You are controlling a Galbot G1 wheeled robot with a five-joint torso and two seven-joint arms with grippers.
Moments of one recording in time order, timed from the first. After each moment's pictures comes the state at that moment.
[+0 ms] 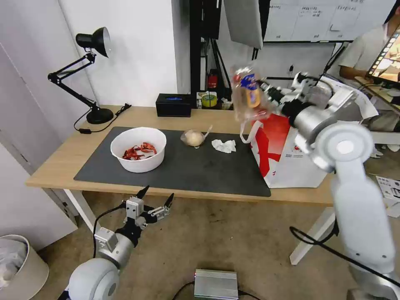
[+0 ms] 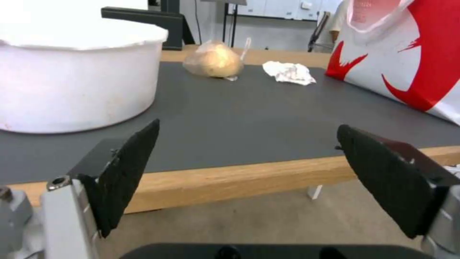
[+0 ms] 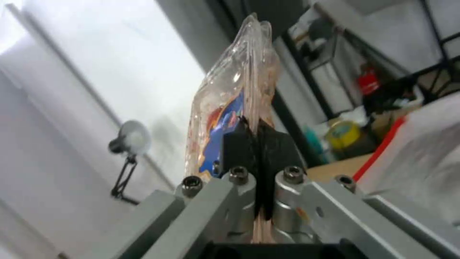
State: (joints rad) left arm 1.52 -1.07 -0.41 -2.10 -0.47 0.02 0.05; right arm -0.55 1.11 0.46 1.96 1.37 -0.57 0.44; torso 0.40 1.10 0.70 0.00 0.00
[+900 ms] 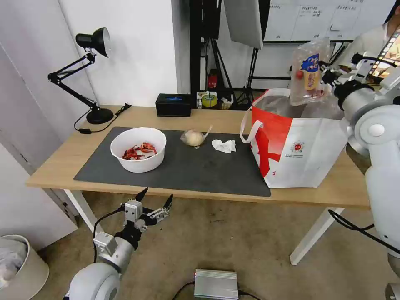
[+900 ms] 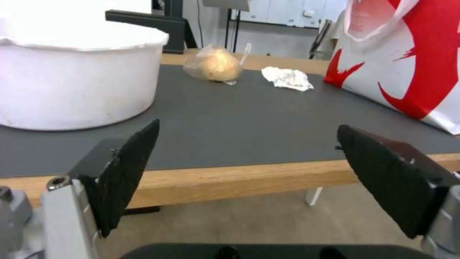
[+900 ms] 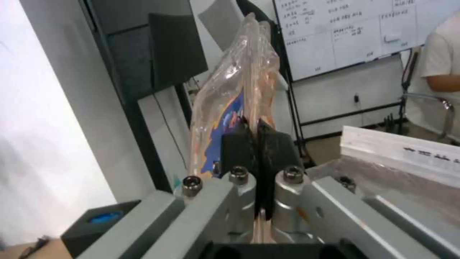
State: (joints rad) left arm 1.55 -1.10 -0.42 -2.11 -0.46 0.00 0.05; right arm -0.58 0.94 0.53 1.85 1.01 -0.50 0.33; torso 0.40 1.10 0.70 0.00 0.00
